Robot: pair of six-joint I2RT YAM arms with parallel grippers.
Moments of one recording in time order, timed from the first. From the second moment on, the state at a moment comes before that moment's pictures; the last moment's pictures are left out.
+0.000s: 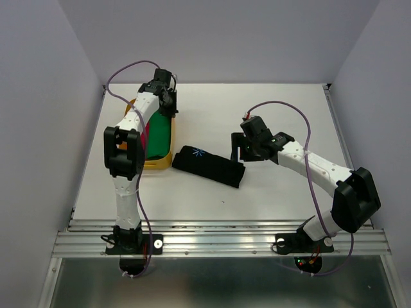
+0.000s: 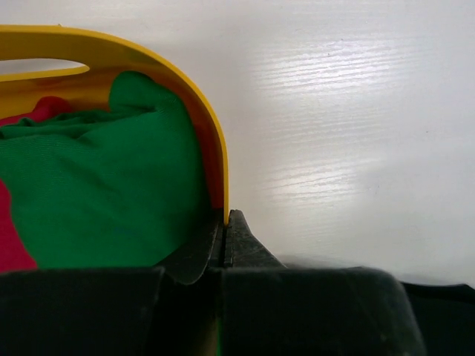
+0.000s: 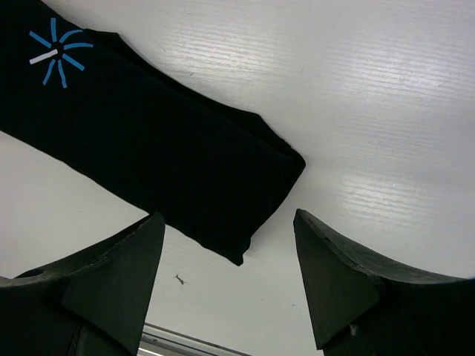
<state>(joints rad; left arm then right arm) -0.23 2.14 1.93 -0.76 0.06 -0.20 0.63 1.48 1.13 -0.56 0.12 0.52</state>
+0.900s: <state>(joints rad) -0.30 2.00 2.23 -0.87 -0.07 -0.27 0.63 1.48 1.05 -0.50 0.04 0.57</state>
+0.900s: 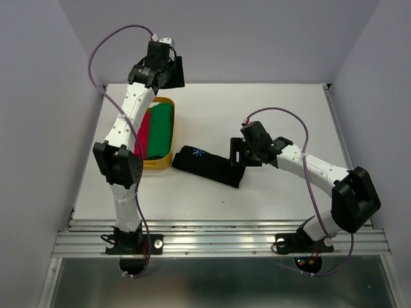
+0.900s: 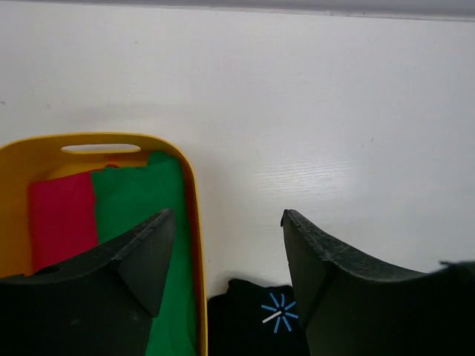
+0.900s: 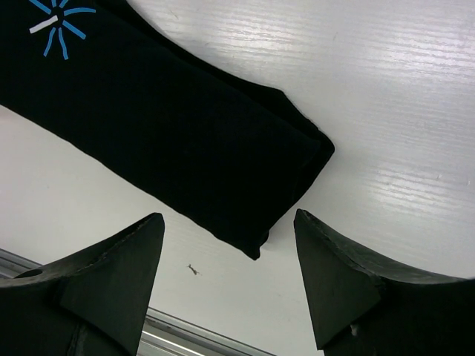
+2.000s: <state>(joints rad) 0.05 1.99 1.75 -0.78 -0.22 -0.20 0.63 1.52 1.05 -0.49 0.01 0.55</state>
